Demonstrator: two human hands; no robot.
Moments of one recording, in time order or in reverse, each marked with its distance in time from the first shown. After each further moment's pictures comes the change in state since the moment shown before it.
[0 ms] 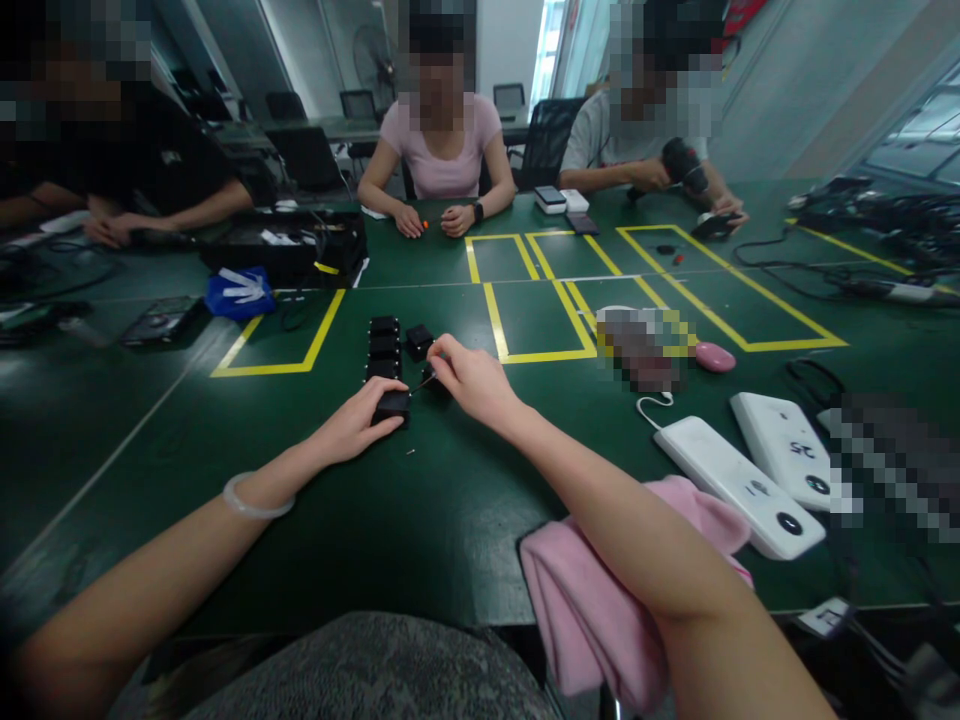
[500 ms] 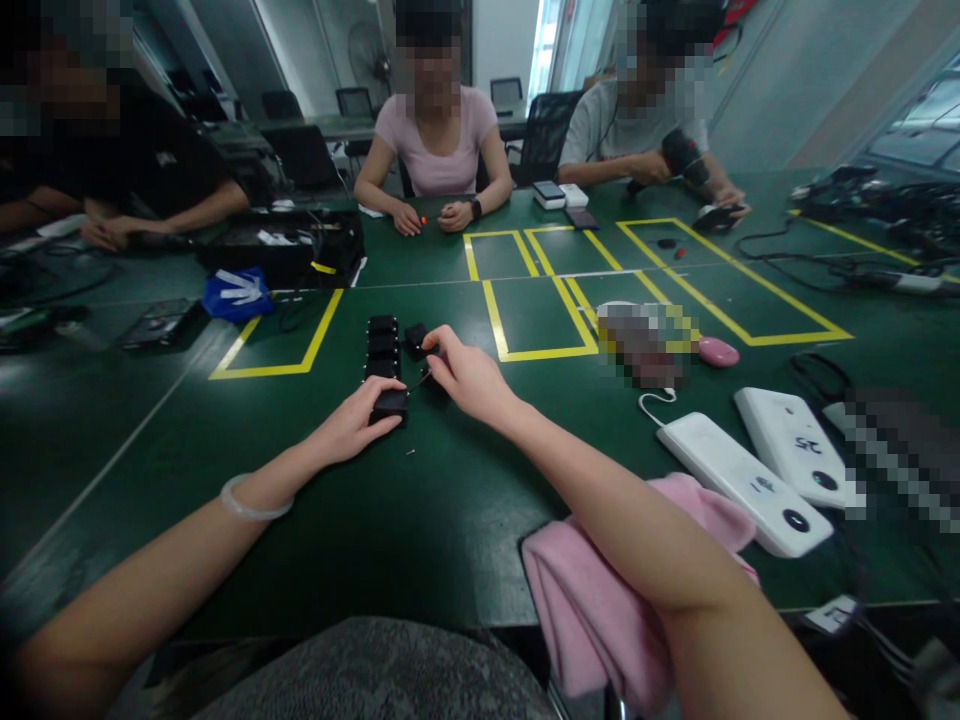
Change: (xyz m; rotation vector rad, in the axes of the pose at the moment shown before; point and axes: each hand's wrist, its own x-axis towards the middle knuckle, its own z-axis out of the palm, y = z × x) left_hand -0.001 -0.003 -0.001 -0.006 0.005 0.000; right_hand 0.002 0.001 0.002 0.076 0.014 -0.039
